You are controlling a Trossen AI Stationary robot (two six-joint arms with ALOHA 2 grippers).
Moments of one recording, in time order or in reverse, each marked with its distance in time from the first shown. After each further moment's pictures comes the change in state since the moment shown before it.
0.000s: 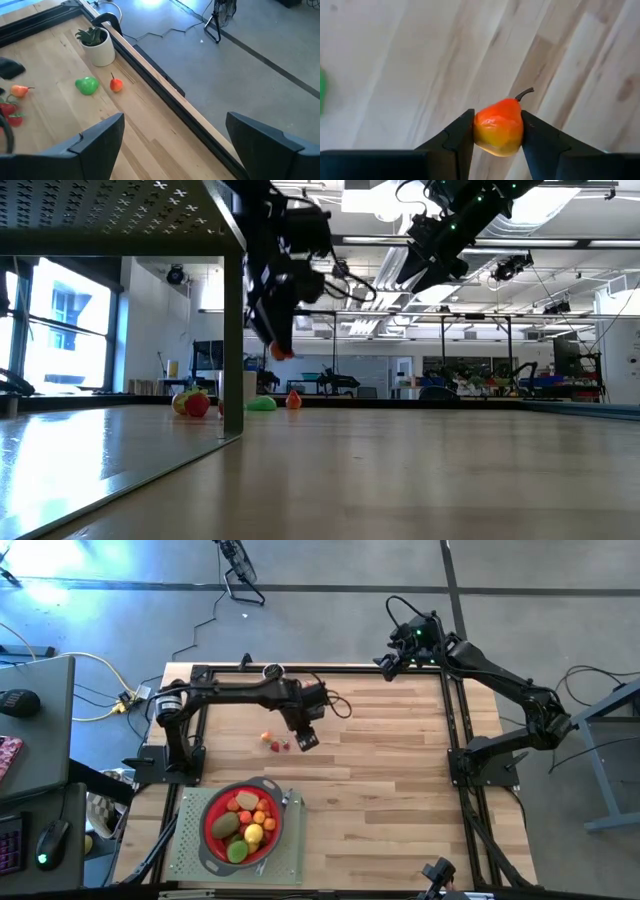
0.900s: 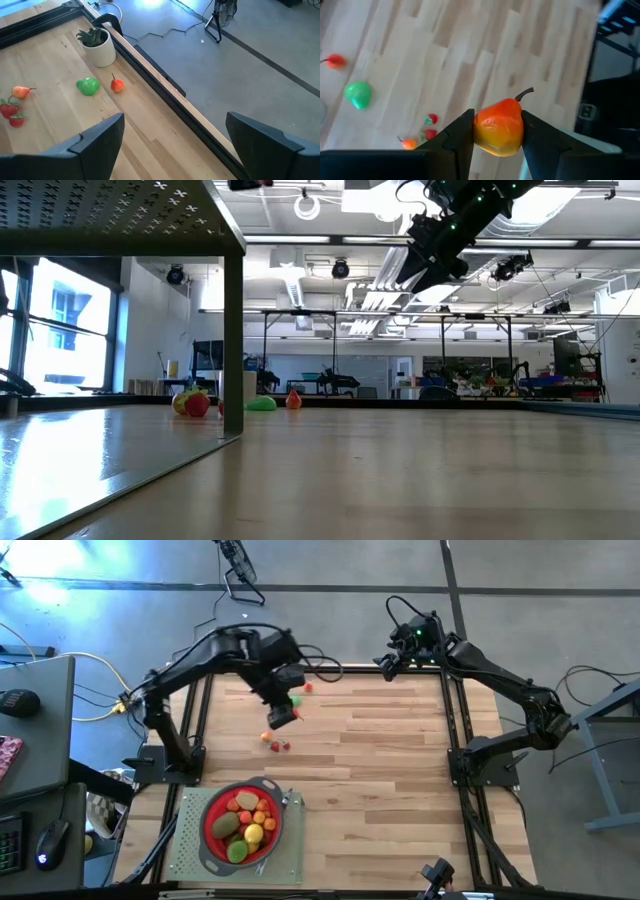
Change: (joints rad) left arm -0.026 -0.075 0.821 -0.709 0.109 0.025; right arm 0.000 0.000 0.000 0.000 -0.003 0.005
